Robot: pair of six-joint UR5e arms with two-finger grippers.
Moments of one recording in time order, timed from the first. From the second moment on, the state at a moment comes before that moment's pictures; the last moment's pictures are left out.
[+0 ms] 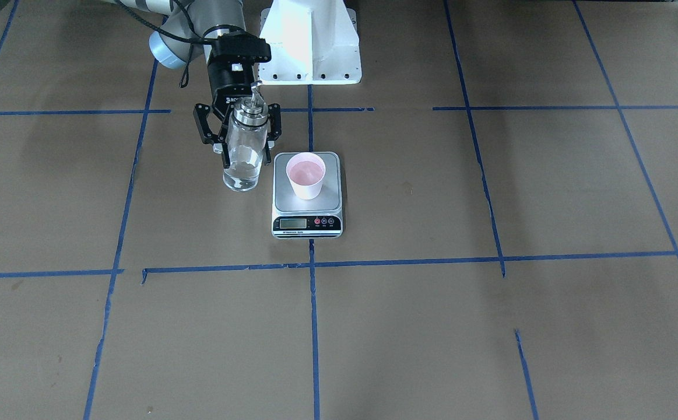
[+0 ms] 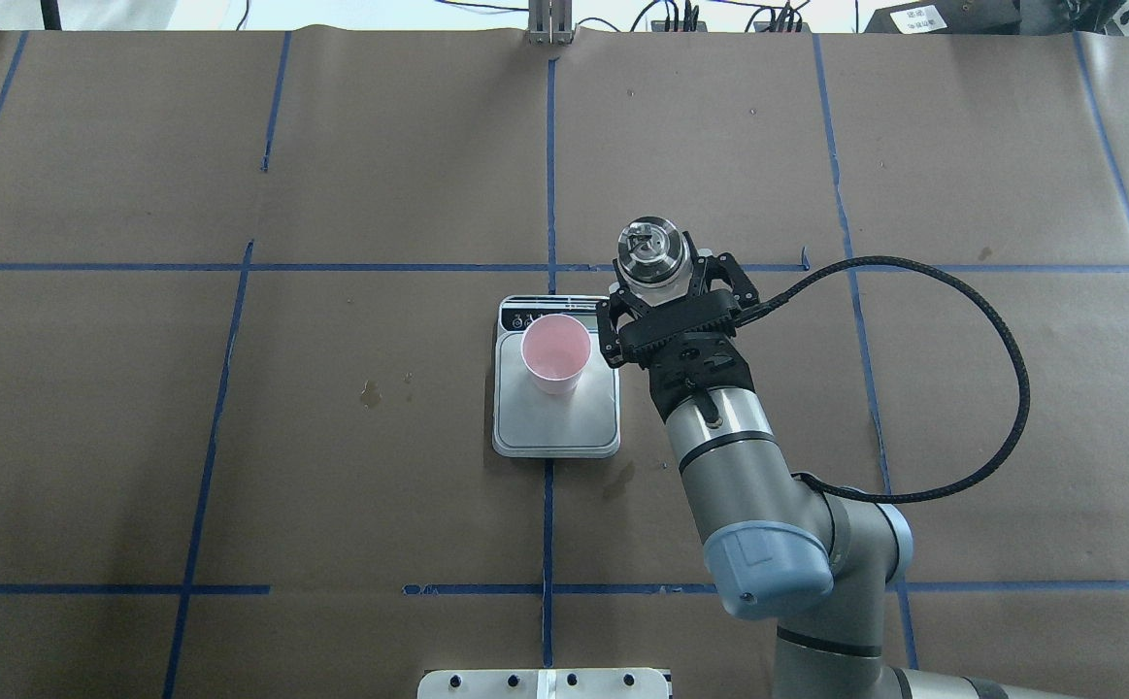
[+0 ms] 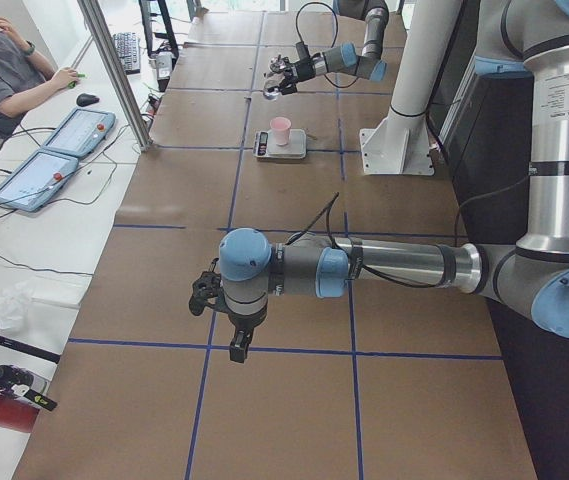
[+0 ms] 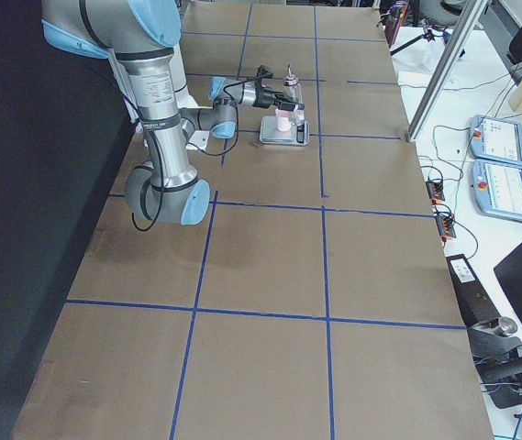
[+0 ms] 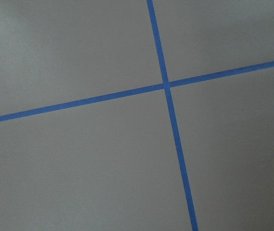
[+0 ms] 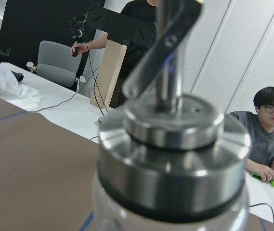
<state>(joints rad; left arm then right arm) -1.63 -1.50 -1.71 -1.56 -2.32 0.20 0.23 -1.15 1.80 -0.80 0.56 0.64</state>
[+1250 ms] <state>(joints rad) -1.63 -1.50 -1.71 -1.56 -2.32 0.20 0.24 -1.53 1.84 -0.79 0.67 1.09</state>
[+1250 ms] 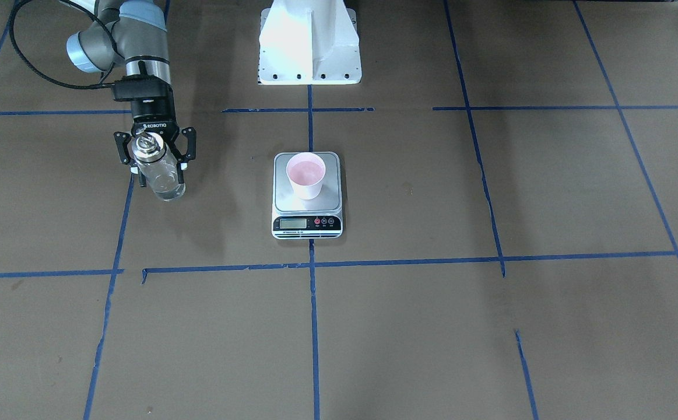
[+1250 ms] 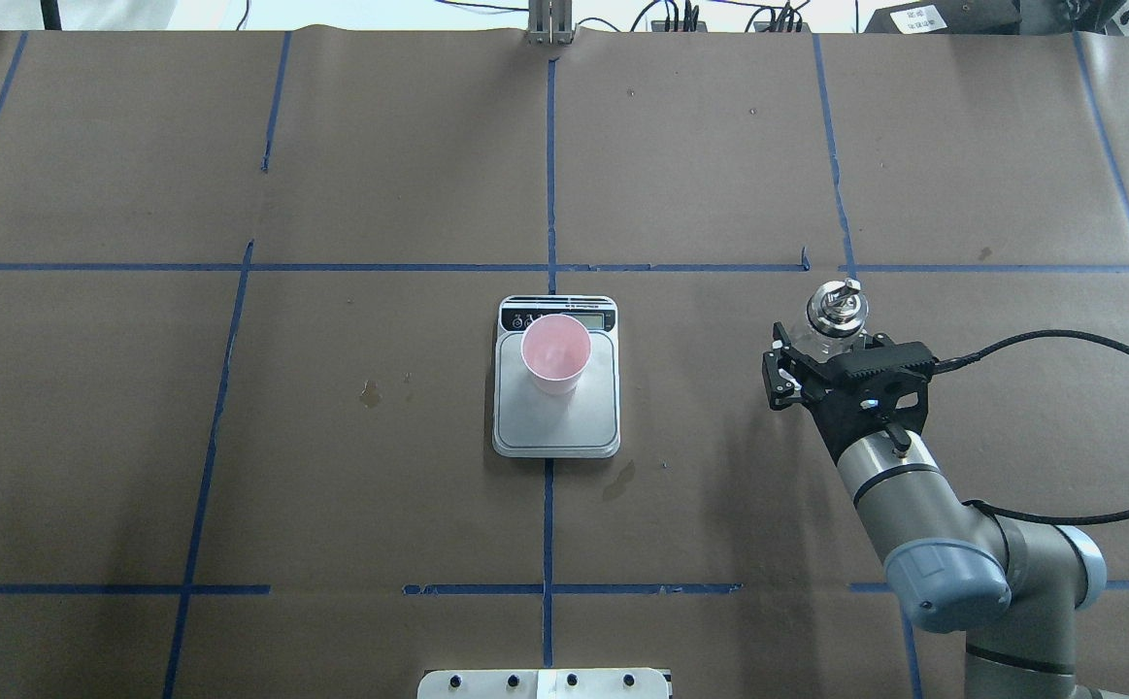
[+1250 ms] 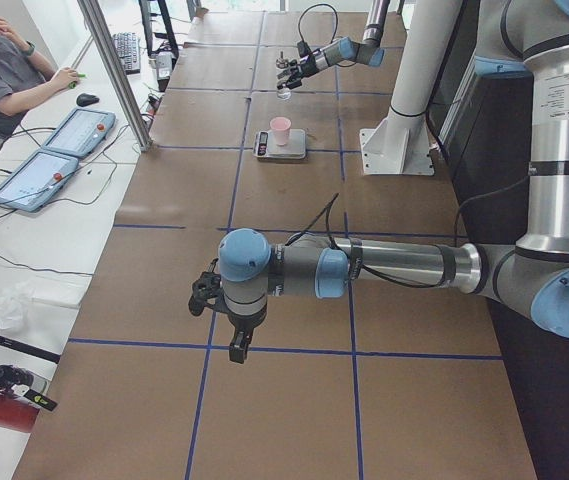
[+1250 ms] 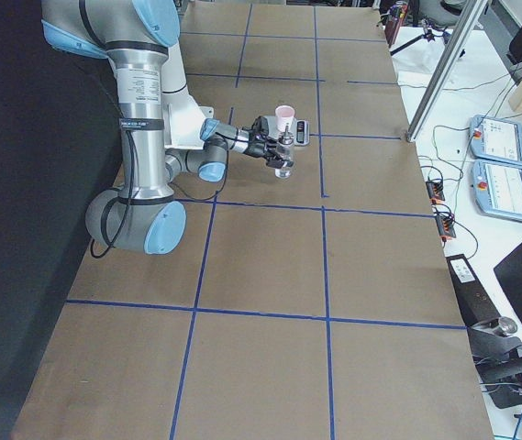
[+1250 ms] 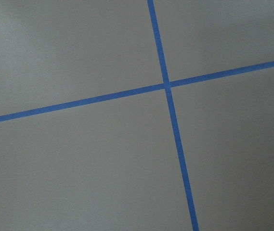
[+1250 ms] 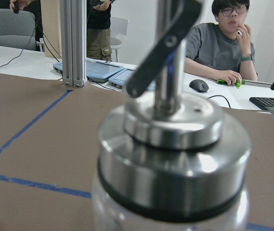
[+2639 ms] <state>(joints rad) -1.63 -1.50 -1.71 -1.56 -2.32 0.20 0.24 -1.64 1.79 -0.68 0.69 1.21</state>
